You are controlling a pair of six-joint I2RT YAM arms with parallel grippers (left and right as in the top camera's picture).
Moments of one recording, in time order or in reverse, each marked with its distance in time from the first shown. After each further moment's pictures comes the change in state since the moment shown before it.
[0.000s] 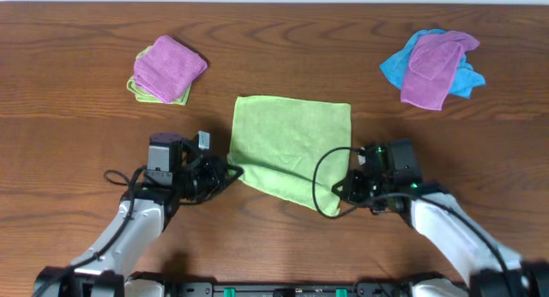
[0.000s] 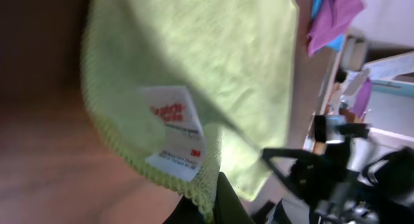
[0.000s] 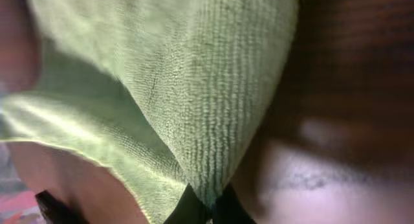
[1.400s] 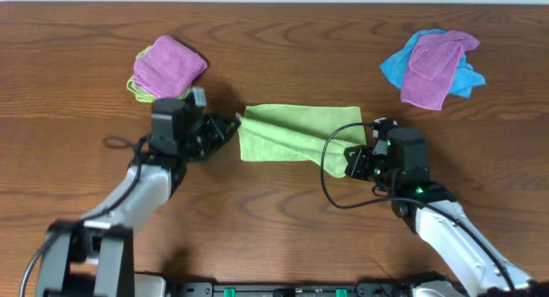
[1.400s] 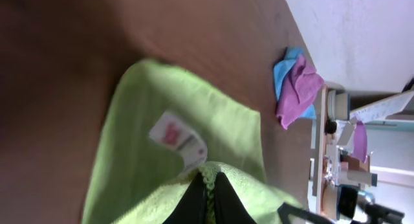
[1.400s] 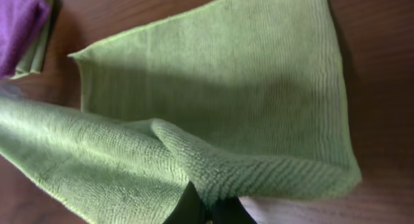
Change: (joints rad) left arm -0.018 0.235 0.239 0.302 -0.174 -0.071; right arm 0.000 -0.043 0.000 0.307 0.247 0.004
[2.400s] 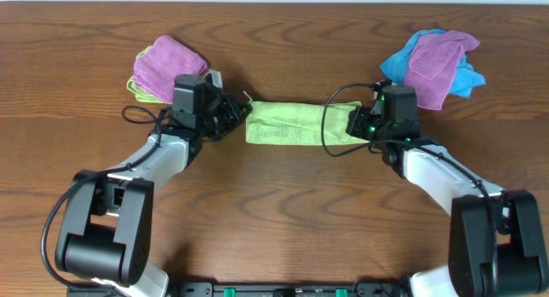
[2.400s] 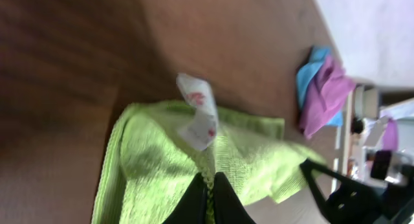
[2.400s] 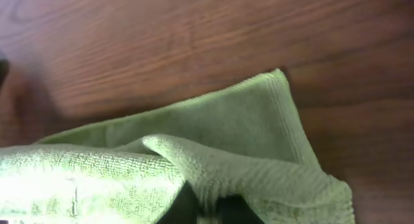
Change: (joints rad) left arm -0.063 0.202 0.179 -0.079 -0.059 0.051; right arm -0.054 0.386 0.295 0.070 0.101 -0.040
